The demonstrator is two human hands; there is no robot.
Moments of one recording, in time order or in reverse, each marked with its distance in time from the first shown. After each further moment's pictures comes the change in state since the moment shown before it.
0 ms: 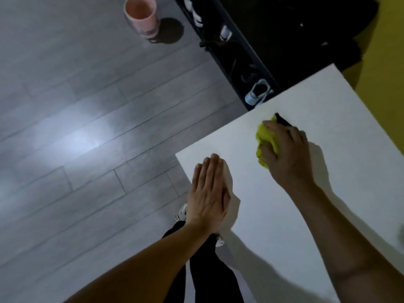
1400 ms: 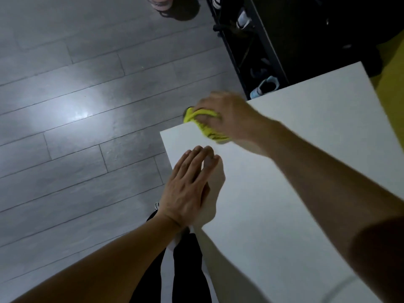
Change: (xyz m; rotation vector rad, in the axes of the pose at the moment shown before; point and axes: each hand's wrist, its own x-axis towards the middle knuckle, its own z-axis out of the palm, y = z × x) left_hand 0.000 -0.011 0.024 -0.118 0.198 0.109; right_hand 0.102 -0.051 0.068 -0.036 -0.591 -0.666
